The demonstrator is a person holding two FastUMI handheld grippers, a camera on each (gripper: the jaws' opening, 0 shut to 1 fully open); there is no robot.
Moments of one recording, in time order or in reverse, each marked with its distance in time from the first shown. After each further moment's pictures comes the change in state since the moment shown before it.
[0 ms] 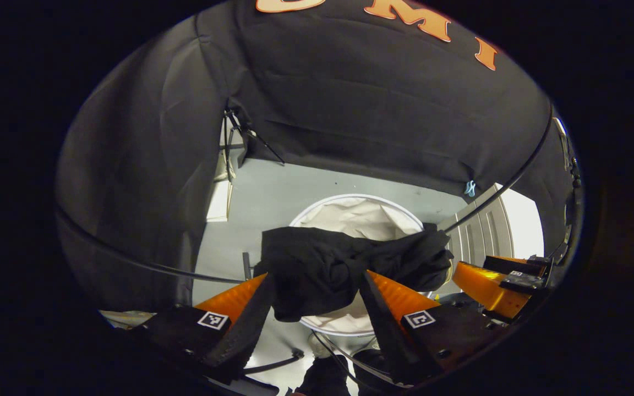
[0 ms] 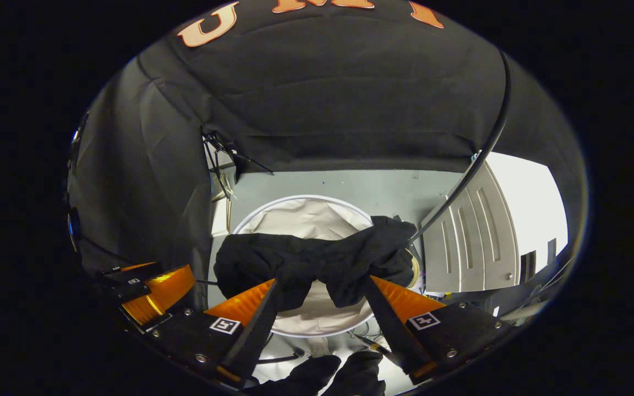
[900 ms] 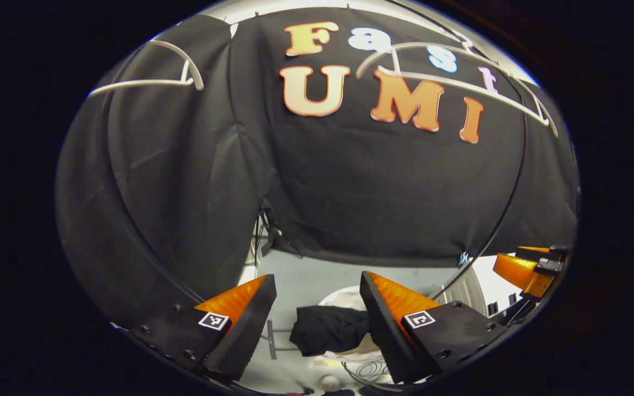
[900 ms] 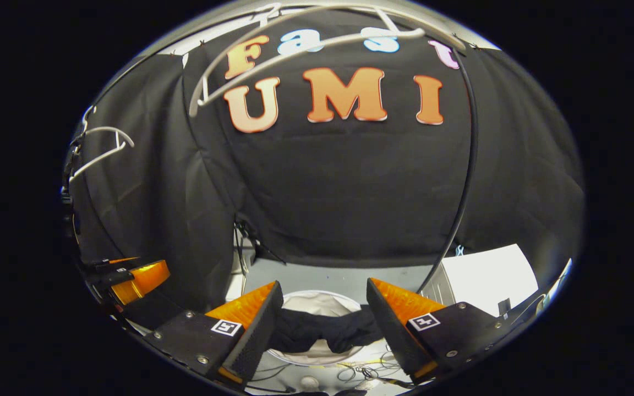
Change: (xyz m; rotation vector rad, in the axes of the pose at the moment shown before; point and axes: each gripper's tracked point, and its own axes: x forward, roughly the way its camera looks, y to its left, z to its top) left arm -0.256 0.052 0.157 -0.026 -0.554 0.025; right arm -0.280 0.043 0.151 -0.093 -0.553 0.032
